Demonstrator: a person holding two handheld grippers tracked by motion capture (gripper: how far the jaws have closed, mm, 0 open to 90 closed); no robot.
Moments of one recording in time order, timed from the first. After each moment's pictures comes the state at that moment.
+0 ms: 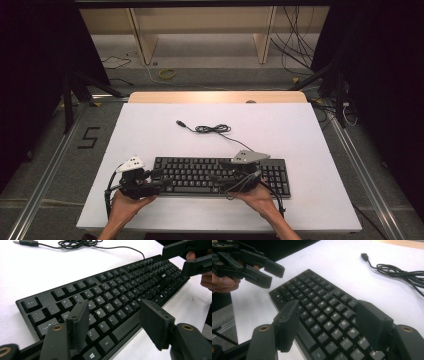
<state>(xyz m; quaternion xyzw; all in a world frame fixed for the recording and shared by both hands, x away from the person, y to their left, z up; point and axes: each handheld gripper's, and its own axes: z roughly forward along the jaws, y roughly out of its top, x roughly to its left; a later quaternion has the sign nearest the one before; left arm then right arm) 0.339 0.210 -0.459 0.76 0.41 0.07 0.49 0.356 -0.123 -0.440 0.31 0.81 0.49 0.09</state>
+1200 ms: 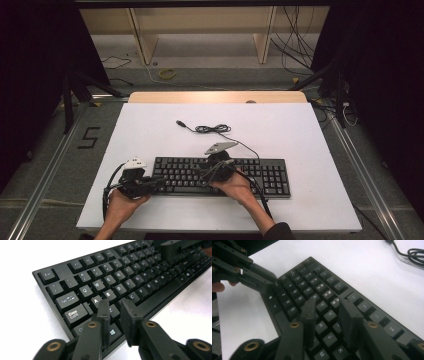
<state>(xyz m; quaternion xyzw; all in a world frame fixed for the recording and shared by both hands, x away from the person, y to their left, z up) 0.345 0.216 -0.468 0.80 0.45 0.07 0.40 0.394 -0.064 -0.456 0.32 0.84 0.43 0.04</state>
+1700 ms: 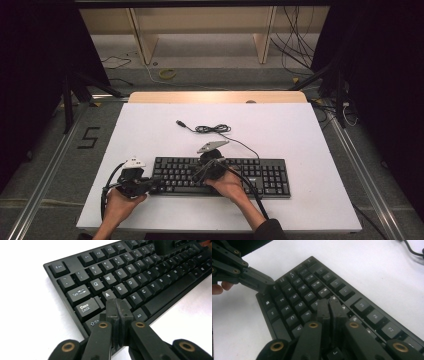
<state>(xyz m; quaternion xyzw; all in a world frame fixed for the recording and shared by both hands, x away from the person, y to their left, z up) 0.349 0.222 -0.472 0.80 0.46 0.08 0.38 0.403 -0.044 -0.464 0.32 0.85 0.42 0.04</state>
